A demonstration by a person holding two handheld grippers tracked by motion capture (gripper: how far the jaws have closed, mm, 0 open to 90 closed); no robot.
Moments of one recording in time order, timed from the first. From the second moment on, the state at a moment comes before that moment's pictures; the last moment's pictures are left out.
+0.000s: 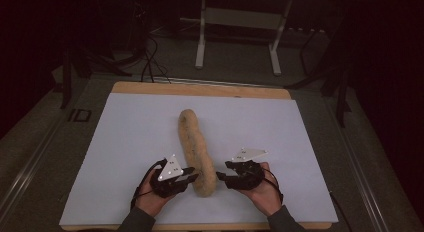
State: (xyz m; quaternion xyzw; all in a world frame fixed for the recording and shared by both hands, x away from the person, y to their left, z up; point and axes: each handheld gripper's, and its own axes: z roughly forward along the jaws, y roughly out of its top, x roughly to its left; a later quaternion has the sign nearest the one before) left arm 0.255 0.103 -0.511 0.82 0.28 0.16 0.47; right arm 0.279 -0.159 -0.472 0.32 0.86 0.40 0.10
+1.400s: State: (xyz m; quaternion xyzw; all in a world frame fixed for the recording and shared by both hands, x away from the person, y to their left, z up) left arm 0.269 0.134 -0.505 0.79 0.34 0.17 0.47; right arm 0.253 -0.112 -0.490 0.34 0.84 0.41 0.07
